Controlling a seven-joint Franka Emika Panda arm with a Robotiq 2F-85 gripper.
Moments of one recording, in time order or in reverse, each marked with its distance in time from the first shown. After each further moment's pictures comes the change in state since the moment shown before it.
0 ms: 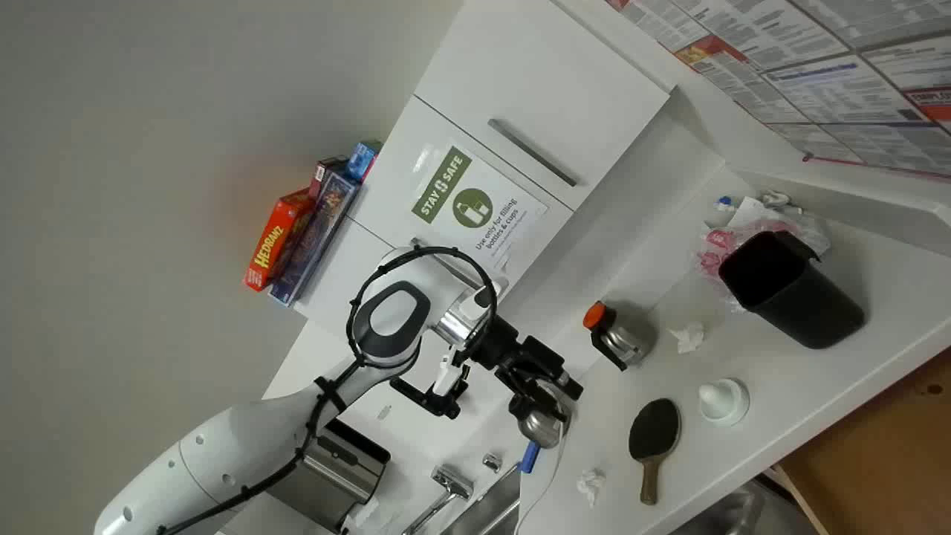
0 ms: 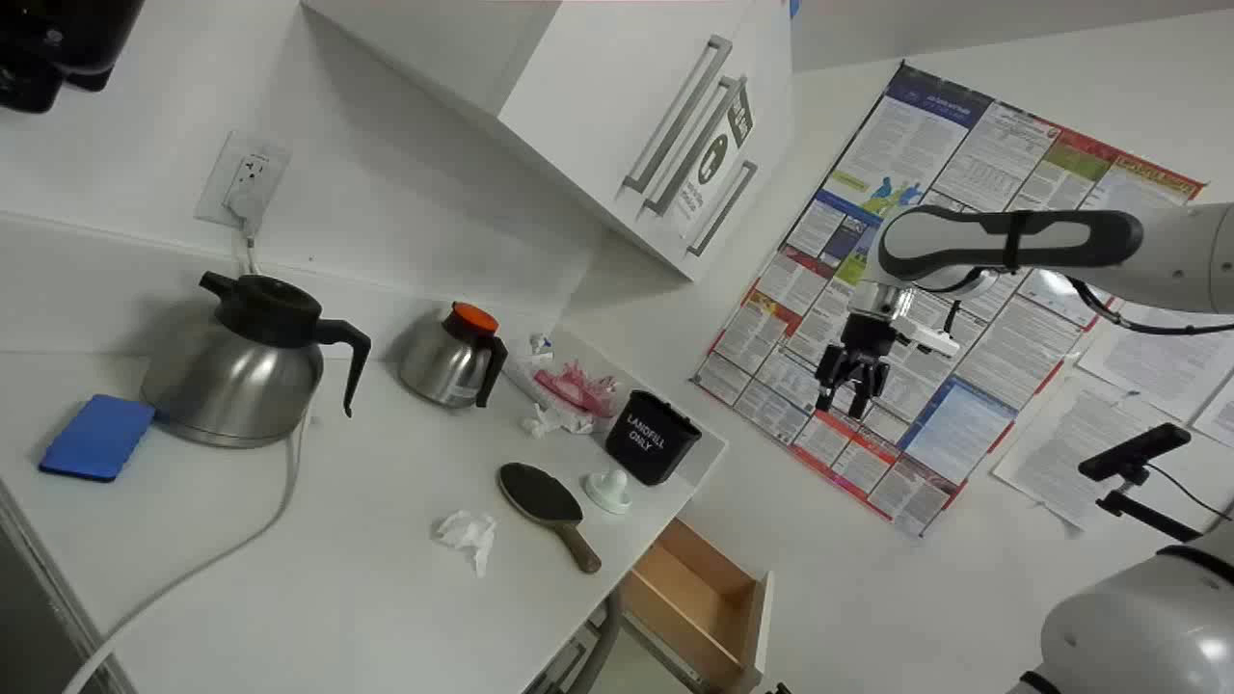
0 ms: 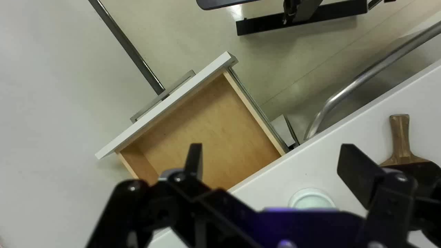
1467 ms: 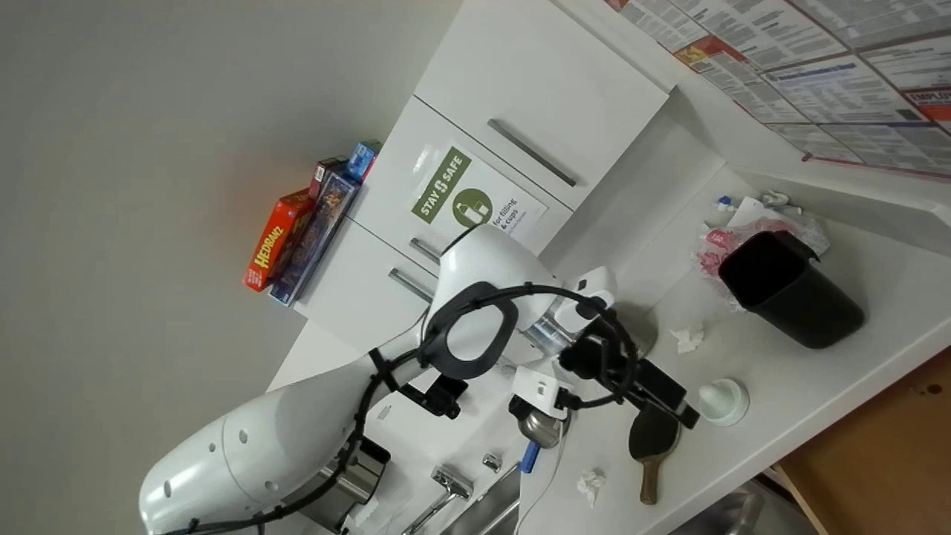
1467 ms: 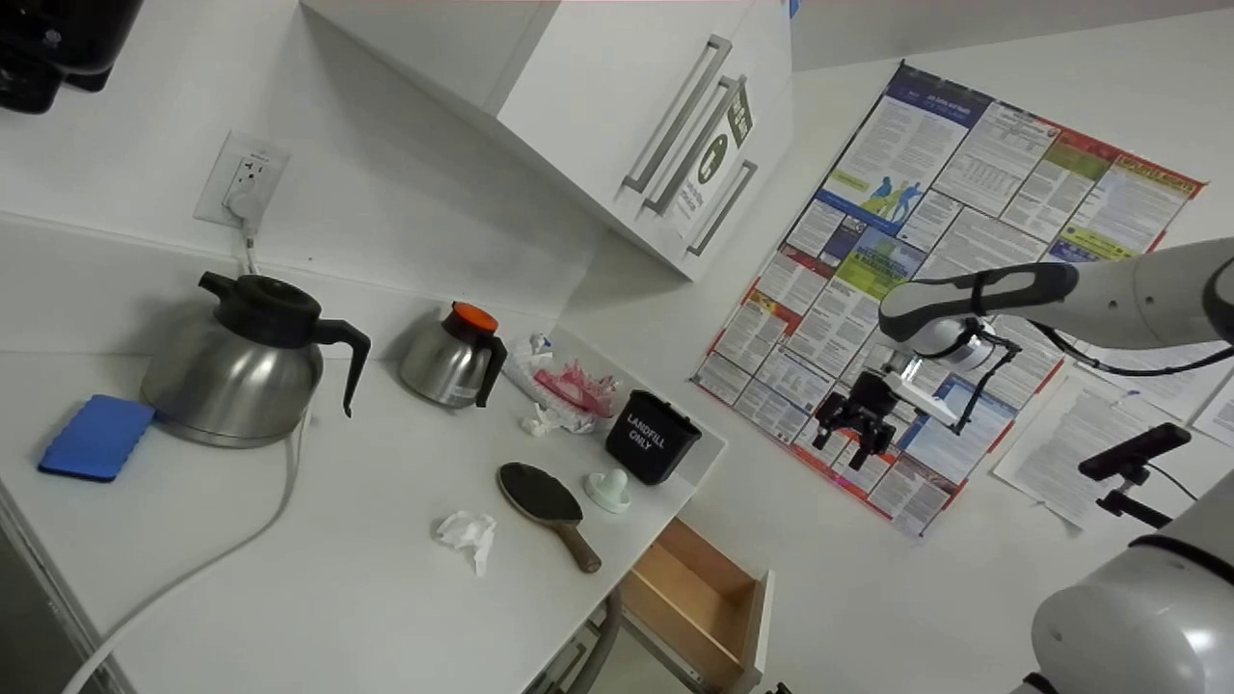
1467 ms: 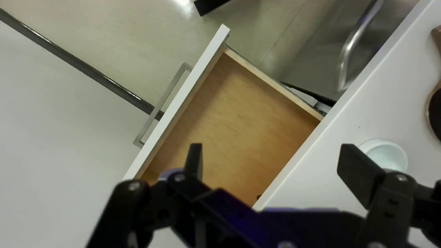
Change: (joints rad) arm -0.076 0.179 -0.235 -0.005 0.174 0.244 -0.013
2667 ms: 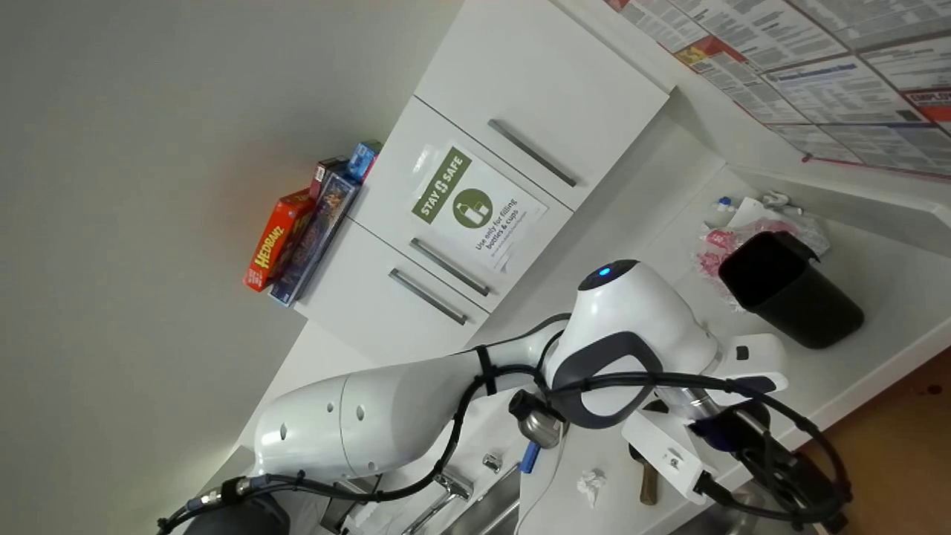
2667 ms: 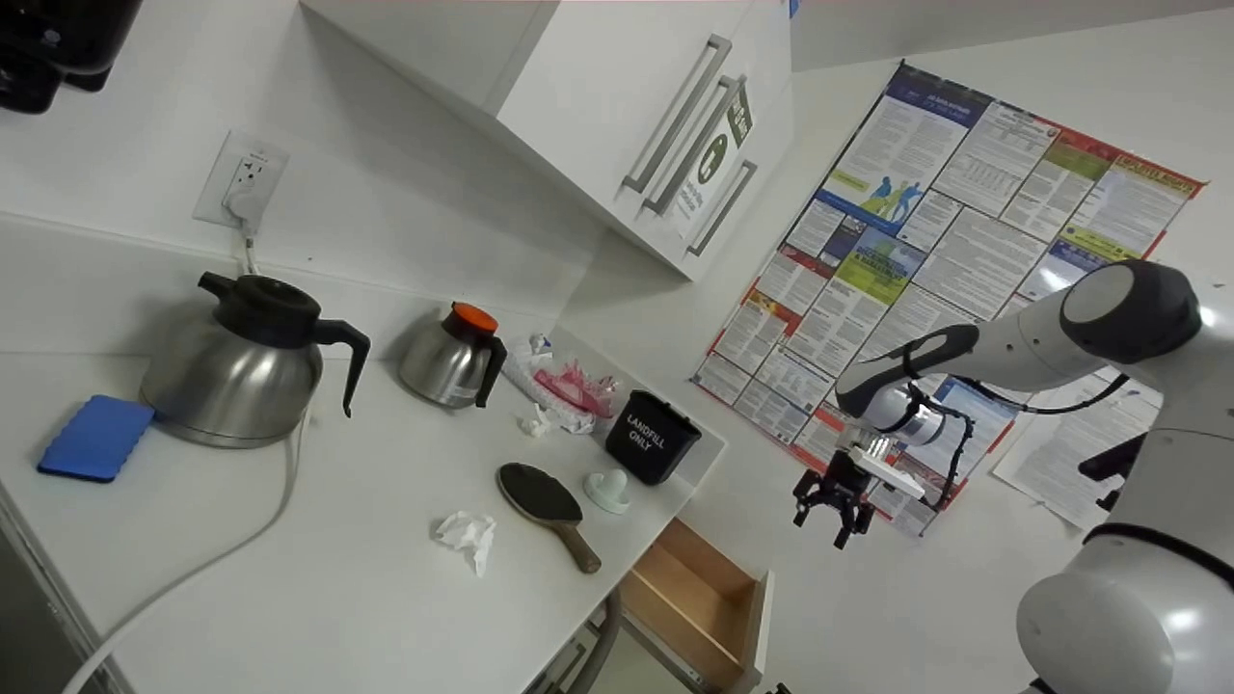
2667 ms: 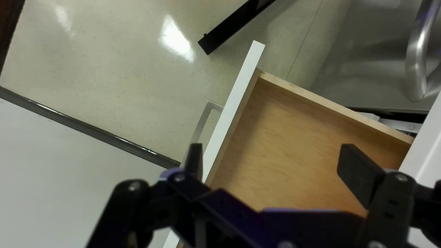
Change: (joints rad) arm -0.135 0.309 -0.010 0.005 0.094 0.136 -0.007
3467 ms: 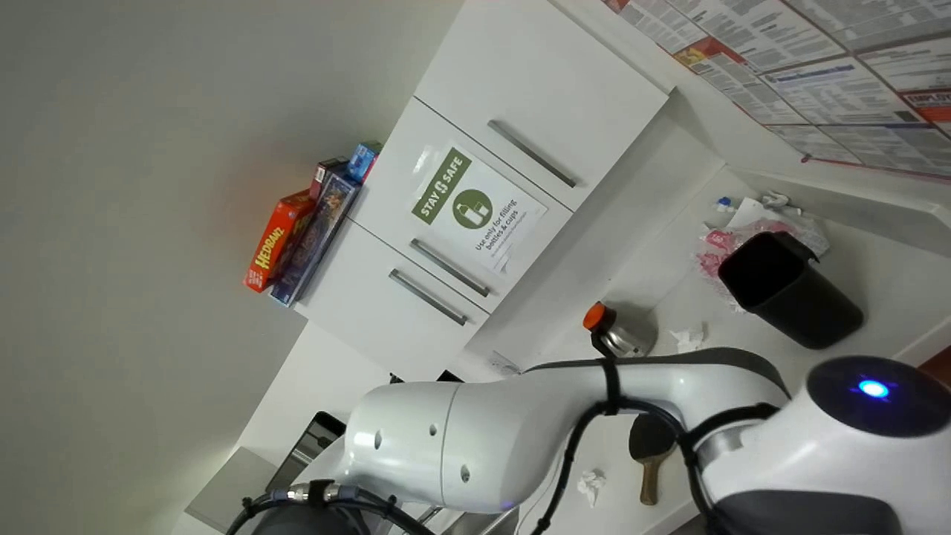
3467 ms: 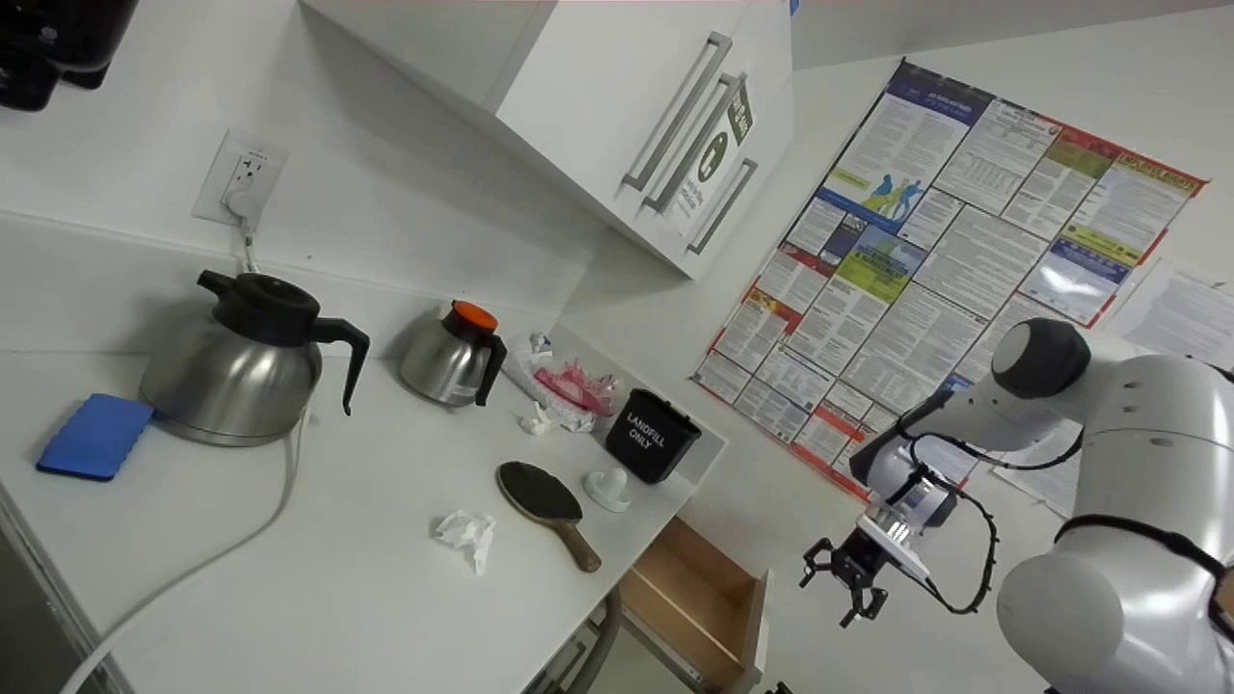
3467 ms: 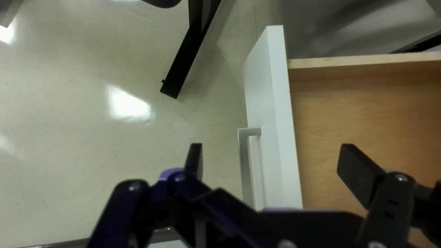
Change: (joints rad) arm -0.254 0.315 -0.003 0.115 0.357 0.000 -0.008
